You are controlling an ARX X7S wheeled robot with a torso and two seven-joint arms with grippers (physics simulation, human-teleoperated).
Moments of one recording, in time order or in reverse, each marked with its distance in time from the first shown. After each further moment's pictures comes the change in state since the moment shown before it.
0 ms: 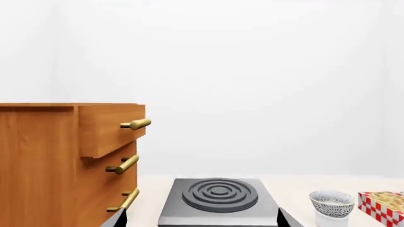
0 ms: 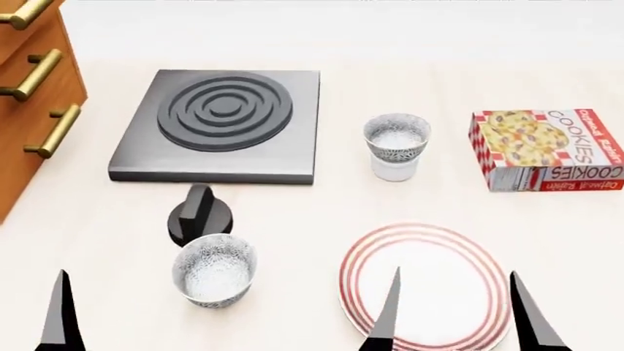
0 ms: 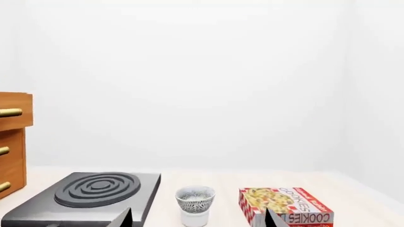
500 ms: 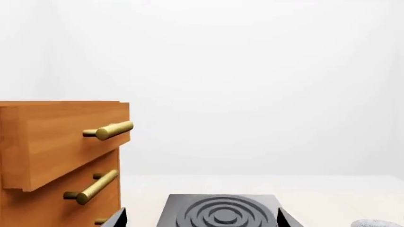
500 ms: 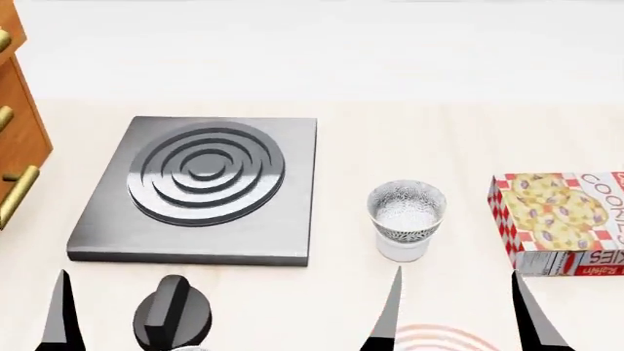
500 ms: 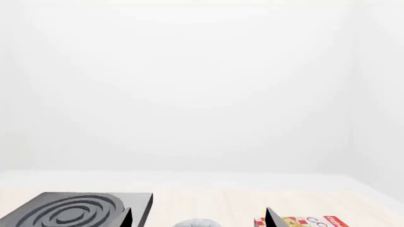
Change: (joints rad) left arm -0.006 -0.021 0.015 0.009 -0.011 -0.025 -0.032; right arm 0.002 0.021 -0.006 -0.016 0.024 0.015 0.024
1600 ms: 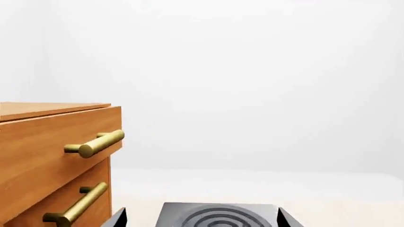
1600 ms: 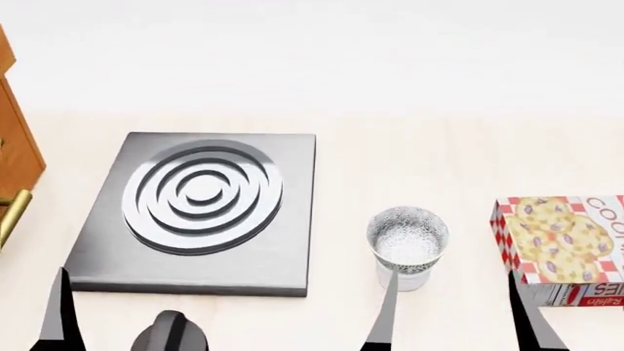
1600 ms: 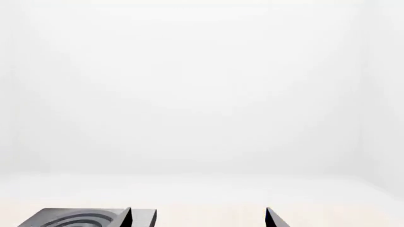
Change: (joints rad) left arm -0.008 -0.047 0.016 -0.007 -0.061 0.012 -0.050; right arm -0.020 0.048 -0.029 0.009 0.039 -0.075 0.039
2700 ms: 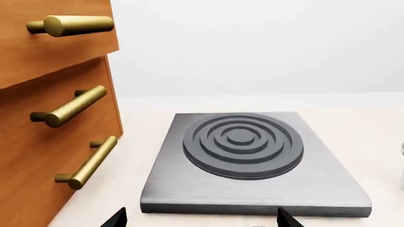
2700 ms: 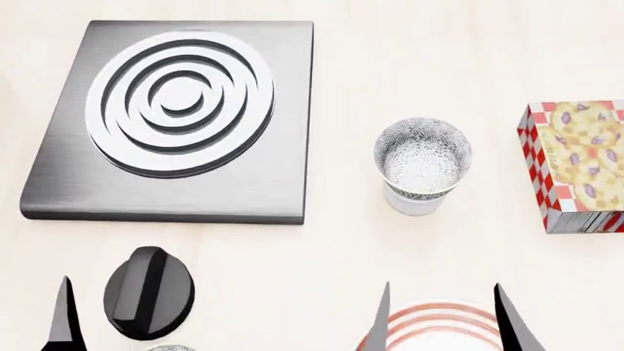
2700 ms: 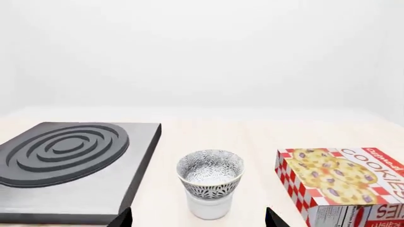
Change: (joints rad) left arm -0.006 0.087 -0.035 -0.028 0.110 -0.072 0.061; right arm -0.020 -0.088 0.046 0.109 -0.050 -0.079 -0.125
